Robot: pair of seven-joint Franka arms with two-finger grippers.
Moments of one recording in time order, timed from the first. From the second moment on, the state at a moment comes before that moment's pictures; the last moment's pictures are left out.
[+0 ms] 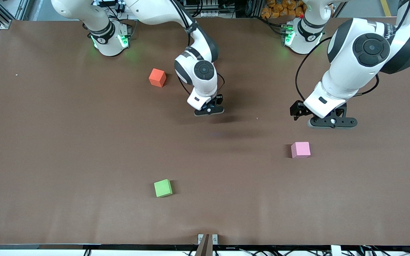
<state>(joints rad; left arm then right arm) 0.09 0.10 -0.43 -1.82 0.09 1.95 -0.32 1.06 0.66 -0.18 -1.71 0.25 2.32 0.62</state>
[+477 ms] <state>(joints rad) 0.09 0.06 -0.43 -1.72 0.06 1.84 -0.32 1.06 0.66 -0.18 -1.71 0.23 2.32 0.62</state>
